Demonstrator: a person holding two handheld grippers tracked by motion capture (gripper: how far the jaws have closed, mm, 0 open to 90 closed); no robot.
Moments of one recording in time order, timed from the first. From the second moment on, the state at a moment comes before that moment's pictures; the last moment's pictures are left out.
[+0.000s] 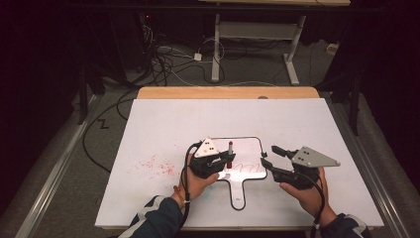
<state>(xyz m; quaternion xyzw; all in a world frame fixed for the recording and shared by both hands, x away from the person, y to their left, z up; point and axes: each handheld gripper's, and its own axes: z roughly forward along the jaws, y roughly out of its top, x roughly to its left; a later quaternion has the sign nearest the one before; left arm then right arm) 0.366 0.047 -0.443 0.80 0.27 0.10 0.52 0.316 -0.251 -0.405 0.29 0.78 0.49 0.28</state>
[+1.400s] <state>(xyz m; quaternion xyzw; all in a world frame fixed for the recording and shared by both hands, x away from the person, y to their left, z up) 0.378 0.022 -0.464 0.82 0.24 0.11 0.50 0.297 -0.288 -0.447 0.29 0.81 0.42 0.28</state>
